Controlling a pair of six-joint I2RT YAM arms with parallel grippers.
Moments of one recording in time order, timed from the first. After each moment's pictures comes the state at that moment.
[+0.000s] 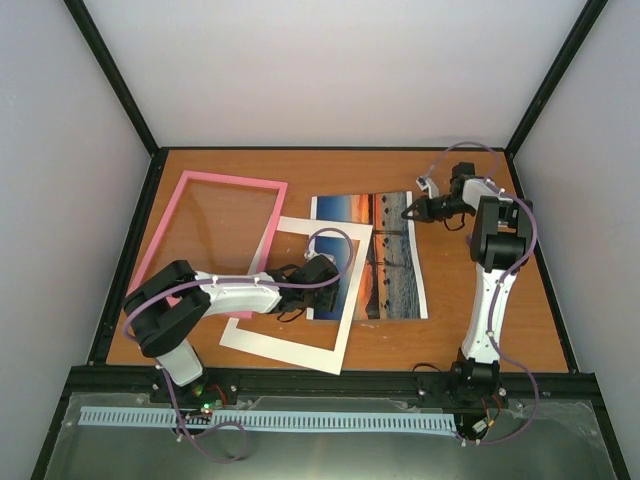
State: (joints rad) left arm -0.96 1.67 0.83 -0.18 -0.13 -0.65; right arm -0.10 2.34 1.71 -0.76 -0.92 -0.34
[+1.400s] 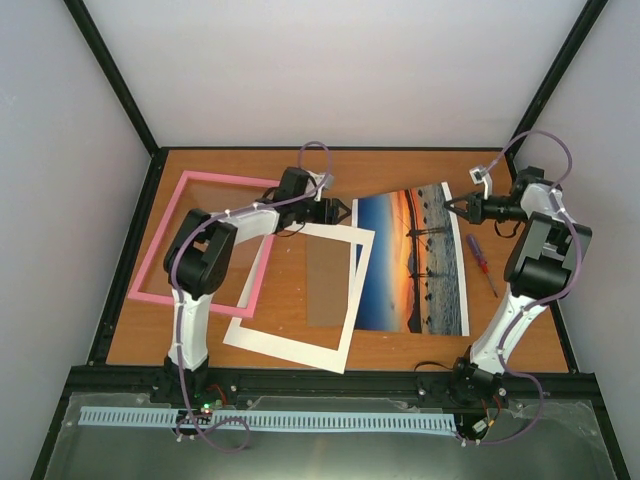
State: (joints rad) left arm -0.48 2.07 1.38 0.03 0.49 -0.40; right arm -0.37 2.02 1.54 -0.93 -1.16 -0.83
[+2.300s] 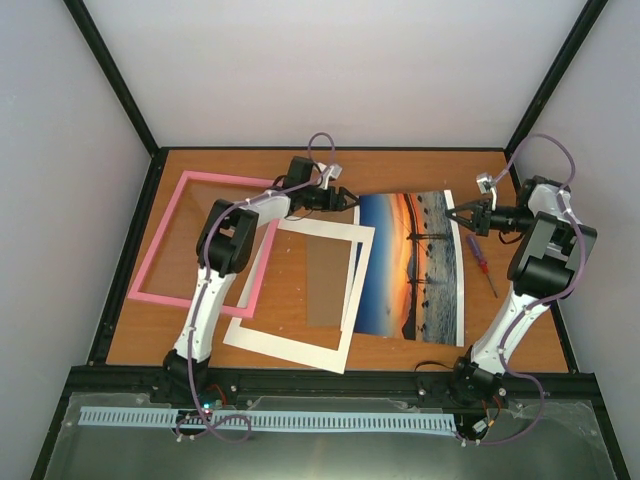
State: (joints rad) left arm -0.43 2.48 1.84 0.00 0.81 -0.40; right arm -0.42 2.04 1.57 -1.48 -1.32 -1.41
